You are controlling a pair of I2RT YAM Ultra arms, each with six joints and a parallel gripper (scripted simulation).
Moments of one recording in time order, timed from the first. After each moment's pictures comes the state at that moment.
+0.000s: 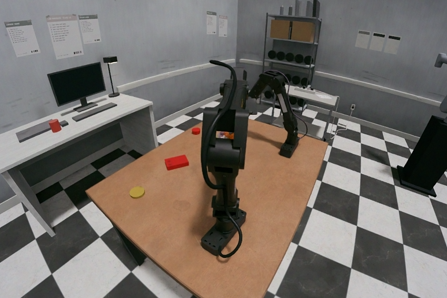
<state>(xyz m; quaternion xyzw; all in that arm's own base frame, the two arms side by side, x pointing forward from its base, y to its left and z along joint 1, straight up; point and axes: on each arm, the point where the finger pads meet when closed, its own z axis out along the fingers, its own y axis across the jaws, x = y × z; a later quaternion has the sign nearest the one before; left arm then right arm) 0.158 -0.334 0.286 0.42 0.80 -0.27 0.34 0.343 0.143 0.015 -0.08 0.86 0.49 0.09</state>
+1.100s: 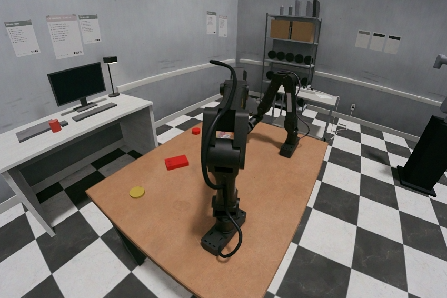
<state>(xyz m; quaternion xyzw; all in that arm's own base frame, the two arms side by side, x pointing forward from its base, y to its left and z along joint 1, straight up) 0.158 -0.334 0.286 0.42 0.80 -0.27 0.34 0.287 0.139 0.030 -0.16 0.83 0.48 0.25</state>
